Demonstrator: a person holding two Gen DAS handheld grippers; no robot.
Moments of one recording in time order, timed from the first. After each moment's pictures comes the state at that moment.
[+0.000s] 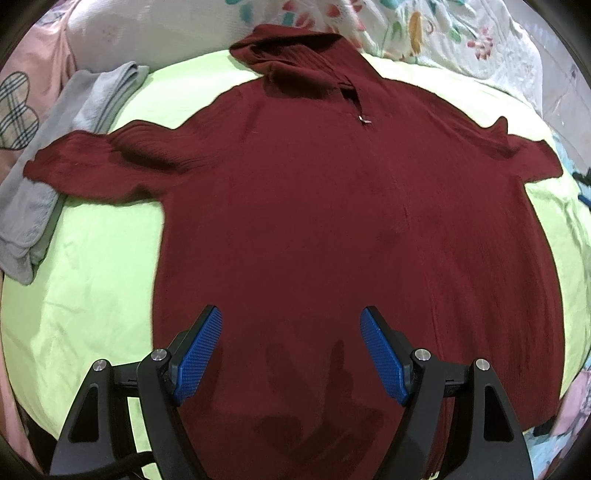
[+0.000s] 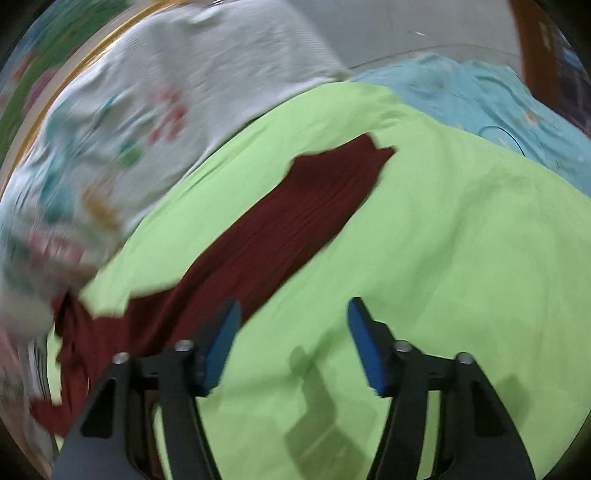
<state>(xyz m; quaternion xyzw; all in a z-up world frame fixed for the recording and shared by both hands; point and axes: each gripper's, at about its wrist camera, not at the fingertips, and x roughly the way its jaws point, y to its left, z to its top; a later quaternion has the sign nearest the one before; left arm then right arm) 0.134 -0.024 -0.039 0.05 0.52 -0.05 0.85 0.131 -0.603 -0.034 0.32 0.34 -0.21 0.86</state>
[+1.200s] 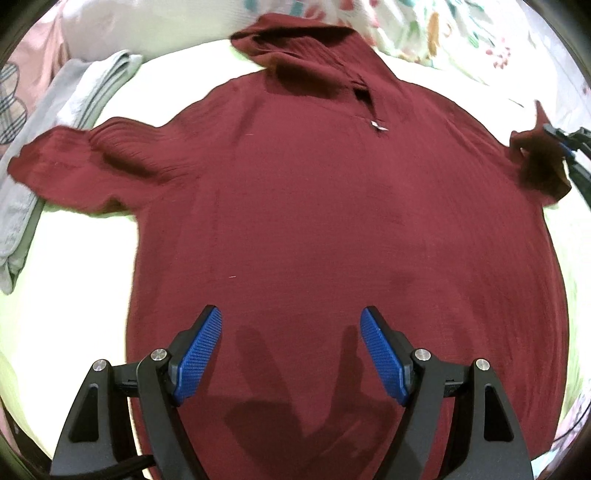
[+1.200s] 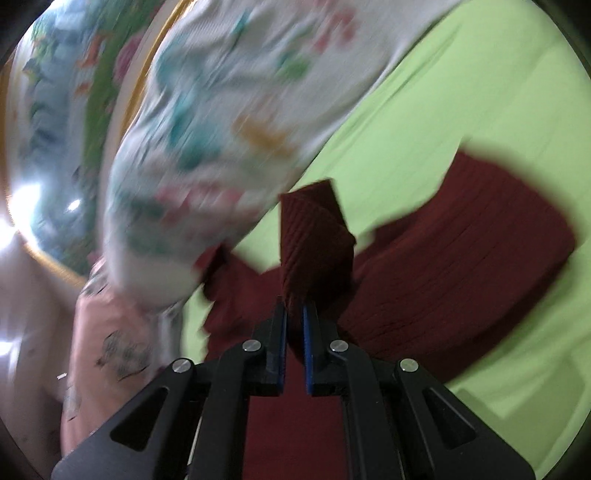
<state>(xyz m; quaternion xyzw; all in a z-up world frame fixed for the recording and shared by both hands) 0.173 -0.013 -0.046 0.02 0.53 -0.04 0.85 0.239 -0.408 -0.032 0.45 0.33 0.11 0.82</state>
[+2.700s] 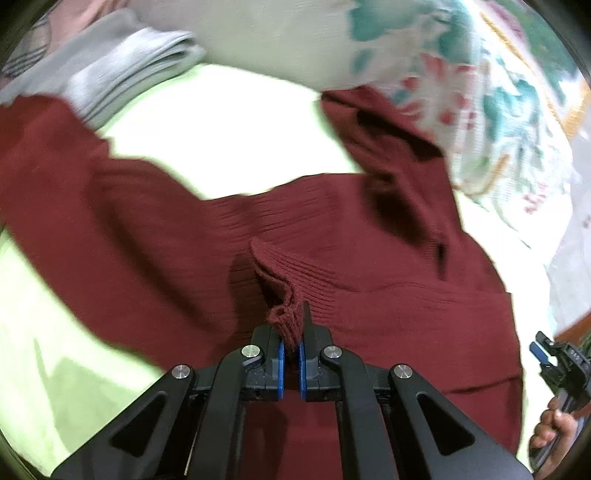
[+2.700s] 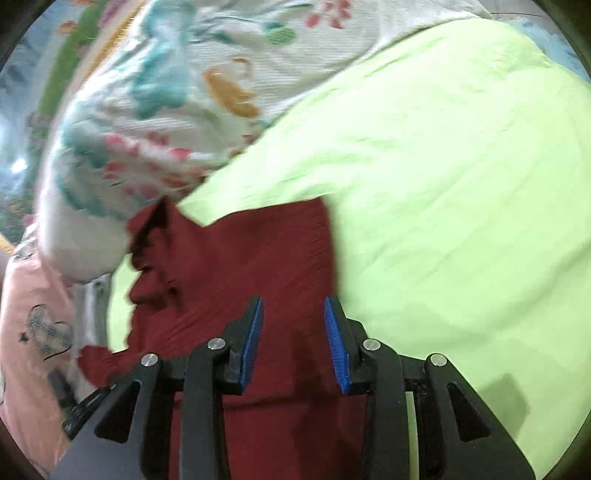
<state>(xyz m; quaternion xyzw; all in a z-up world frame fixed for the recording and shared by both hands) 0.297 0.093 -0.050 -0.17 0.45 -0.04 0.88 0.243 -0.362 -0.048 0.34 0.40 -0.04 0.85</state>
